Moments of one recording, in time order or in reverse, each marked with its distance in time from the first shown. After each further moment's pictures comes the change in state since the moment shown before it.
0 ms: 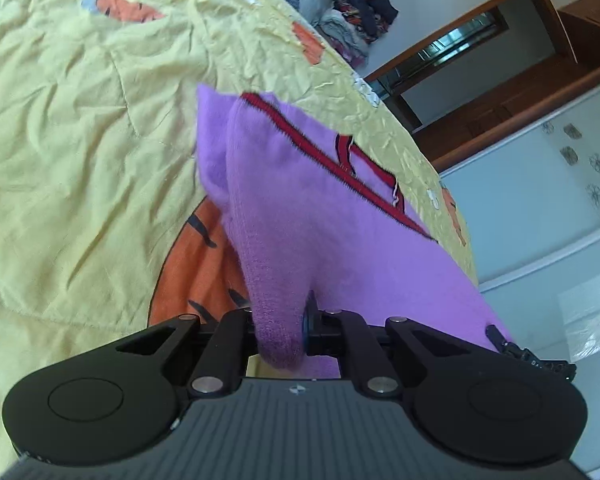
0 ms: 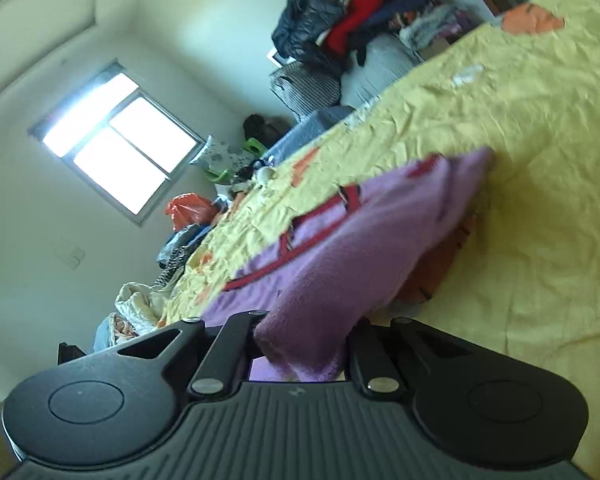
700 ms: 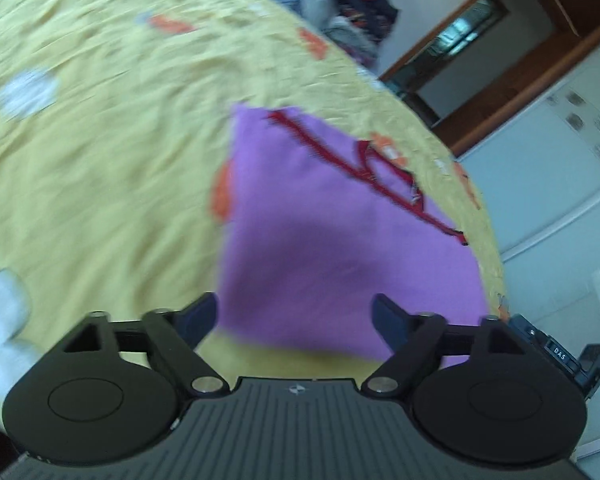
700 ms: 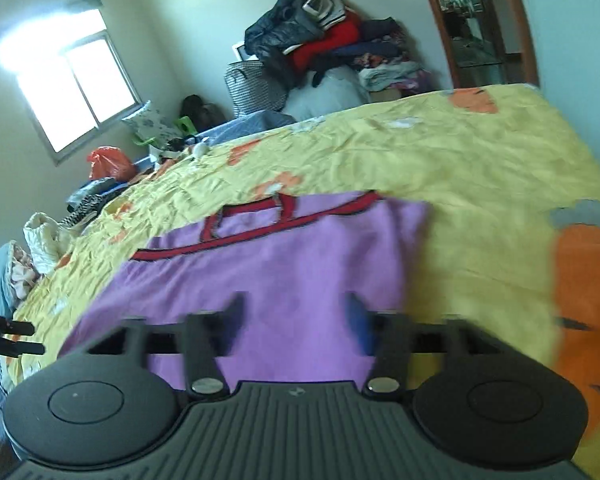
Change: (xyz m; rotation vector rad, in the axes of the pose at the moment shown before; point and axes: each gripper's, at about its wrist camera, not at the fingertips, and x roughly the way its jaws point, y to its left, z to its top) left arm -0.064 -0.020 -0.081 0.099 -0.059 0.119; right arm -0.040 0.060 -0.064 -0.273 -0.016 -0.355
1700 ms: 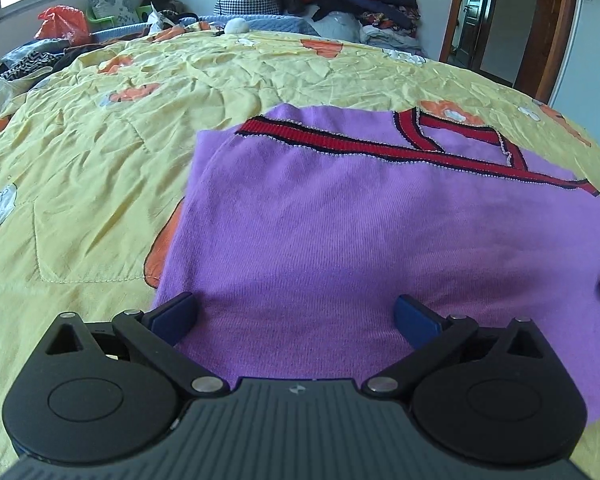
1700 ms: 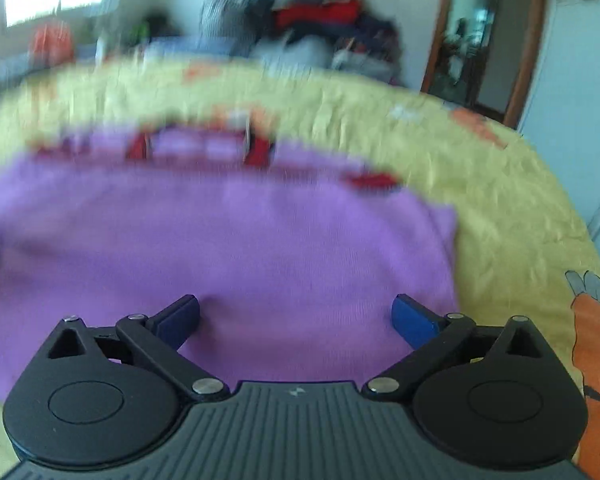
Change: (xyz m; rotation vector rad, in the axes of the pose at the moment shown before) left arm 0.116 -0.067 -0.033 0.315 -0.142 0.436; right arm 0.097 0.043 -0.033 -0.363 0.088 -0.351
